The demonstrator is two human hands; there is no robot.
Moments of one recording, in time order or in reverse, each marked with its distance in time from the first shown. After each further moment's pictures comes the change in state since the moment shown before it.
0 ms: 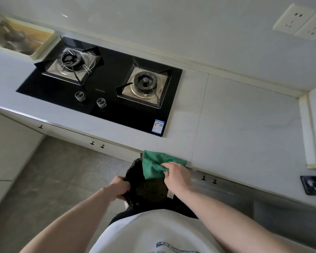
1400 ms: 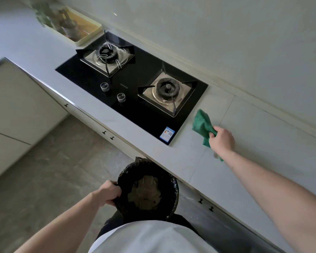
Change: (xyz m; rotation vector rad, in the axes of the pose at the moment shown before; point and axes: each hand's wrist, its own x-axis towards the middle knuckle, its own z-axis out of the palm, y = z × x) left_hand -0.014 -0.027 0.025 -0.250 0.134 -0.086; right_hand 0.184 0.090 -0.141 -0.017 0.223 0.064
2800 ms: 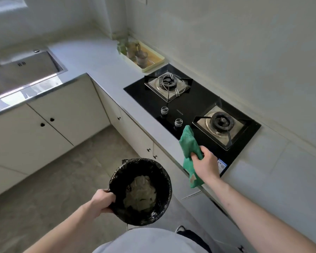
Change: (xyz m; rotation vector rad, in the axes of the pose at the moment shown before) left_hand -0.014 -0.097 -0.180 -0.465 0.208 0.025; right_hand -0.138 -0.252 0.045 0.467 -0.248 -0.260
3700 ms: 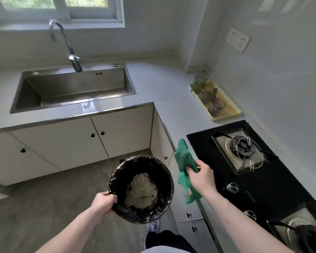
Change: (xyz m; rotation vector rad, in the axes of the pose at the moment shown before) left_hand 0.119 0.117 -0.201 -0.396 0.287 -0.043; right_hand 0.185 -0.237 0.238 -0.069 -0.355 -0.179
